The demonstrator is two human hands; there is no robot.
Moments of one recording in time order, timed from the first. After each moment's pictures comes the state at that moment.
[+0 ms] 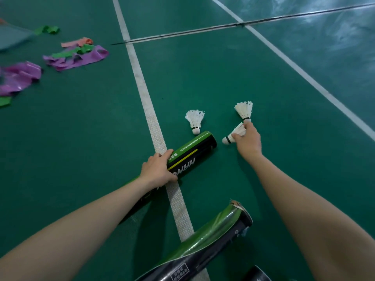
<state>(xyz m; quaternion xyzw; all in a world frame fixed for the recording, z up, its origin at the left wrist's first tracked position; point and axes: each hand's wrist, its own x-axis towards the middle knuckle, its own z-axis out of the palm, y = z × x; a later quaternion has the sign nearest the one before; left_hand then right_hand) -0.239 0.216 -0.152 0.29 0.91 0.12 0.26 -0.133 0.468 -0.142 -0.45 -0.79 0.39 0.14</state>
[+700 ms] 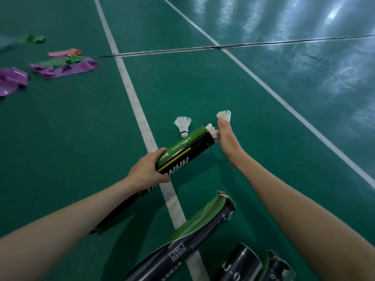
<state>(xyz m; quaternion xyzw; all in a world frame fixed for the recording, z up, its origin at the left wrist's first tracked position) -0.217 0.173 -0.103 0.36 0.85 0.29 0.26 -0.111 0.390 -0.061 -0.36 -0.73 0.56 0.14</state>
